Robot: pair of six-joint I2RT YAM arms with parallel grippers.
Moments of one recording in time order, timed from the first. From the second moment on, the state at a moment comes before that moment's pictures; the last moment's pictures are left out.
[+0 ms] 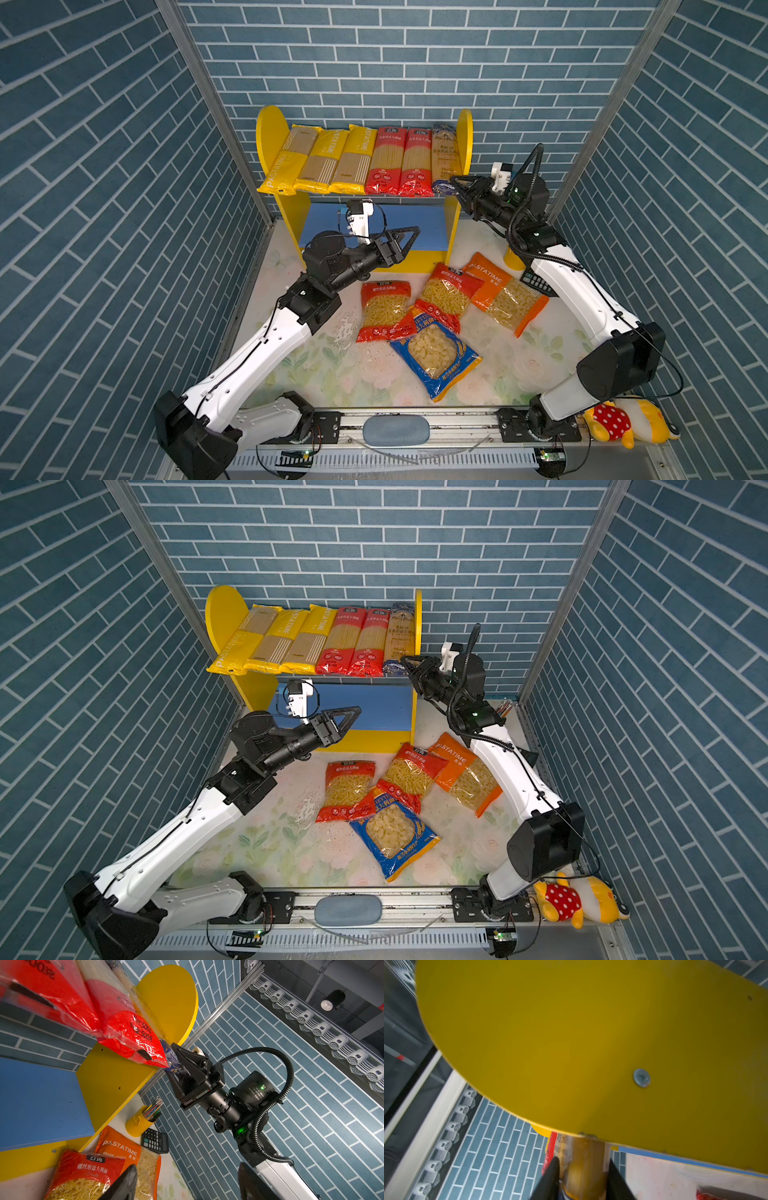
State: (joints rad) left arm -0.61 1.13 1.13 0.07 0.32 -0.83; right arm 0.40 1.56 1.56 0.01 -0.43 1.24
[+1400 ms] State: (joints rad) left arm -0.46 0.94 0.55 -0.33 0.14 -0.79; right arm 0.78 1.42 0.78 0.00 -0.33 1.00
